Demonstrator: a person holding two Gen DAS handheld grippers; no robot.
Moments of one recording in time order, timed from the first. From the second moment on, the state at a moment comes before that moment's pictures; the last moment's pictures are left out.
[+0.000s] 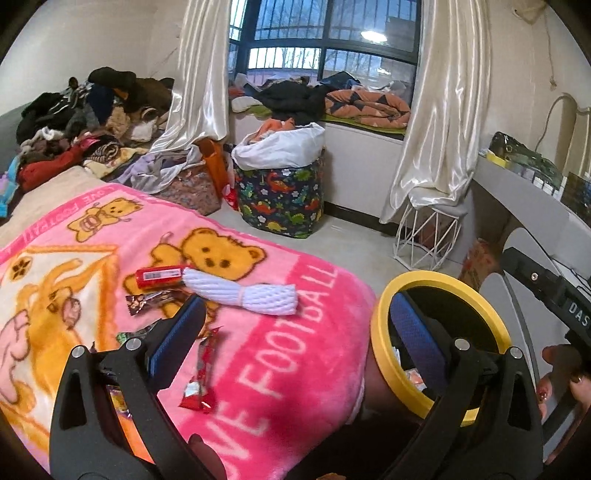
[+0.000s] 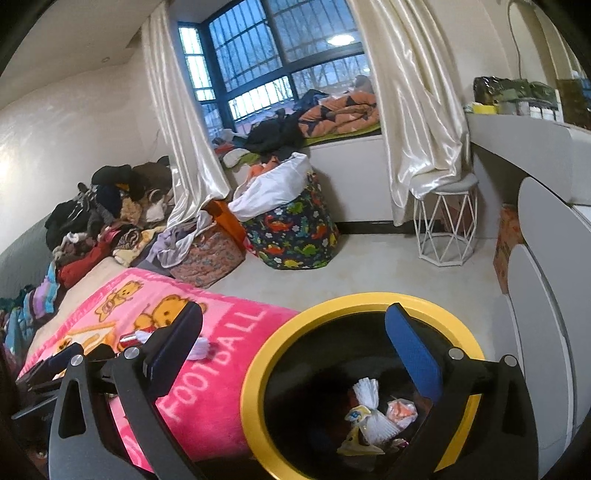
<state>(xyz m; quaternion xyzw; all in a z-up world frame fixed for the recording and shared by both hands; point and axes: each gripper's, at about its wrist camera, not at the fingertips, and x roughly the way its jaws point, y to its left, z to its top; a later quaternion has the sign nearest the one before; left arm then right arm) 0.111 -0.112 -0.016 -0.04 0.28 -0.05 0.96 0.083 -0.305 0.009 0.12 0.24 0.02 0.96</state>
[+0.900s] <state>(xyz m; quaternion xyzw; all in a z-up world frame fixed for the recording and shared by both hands) 0.107 -0.023 -0.014 -0.08 0.27 0.02 0.96 0.082 -0.228 0.007 0.06 0.25 0.09 0.96</state>
